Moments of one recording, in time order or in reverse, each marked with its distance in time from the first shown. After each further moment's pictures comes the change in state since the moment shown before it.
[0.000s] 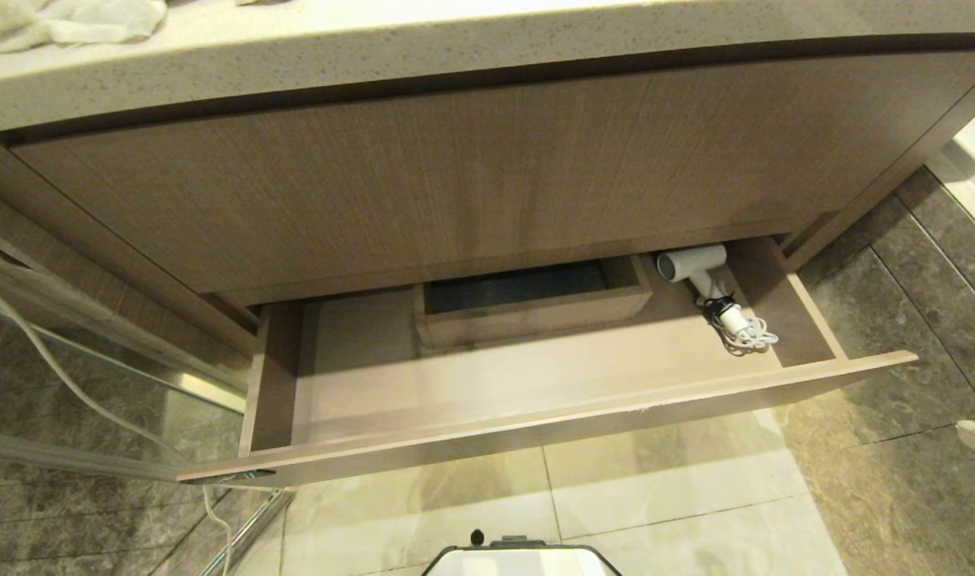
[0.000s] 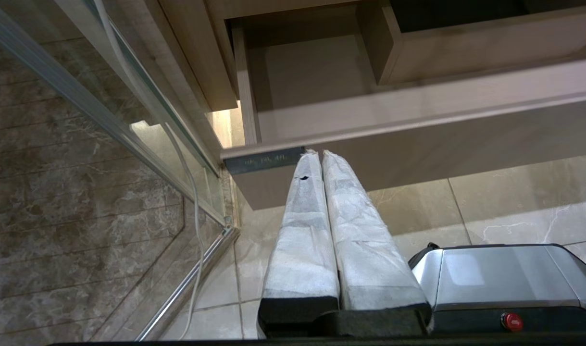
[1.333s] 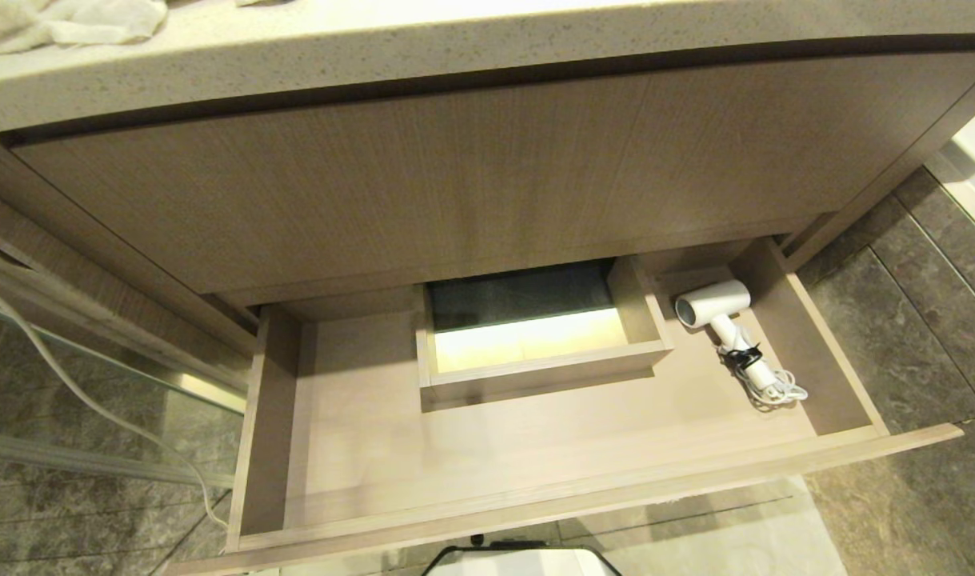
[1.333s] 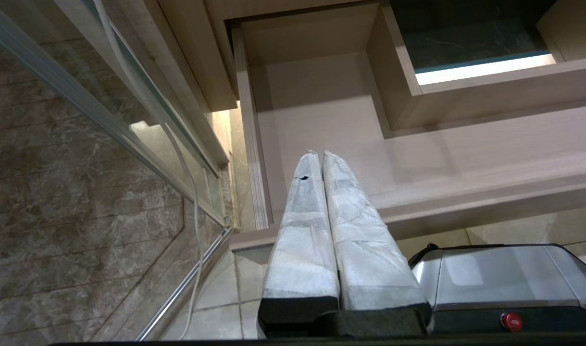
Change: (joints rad) left arm 0.000 0.000 0.000 0.000 0.000 0.000; right arm 0.101 -0.354 0.103 0.320 -0.127 0.012
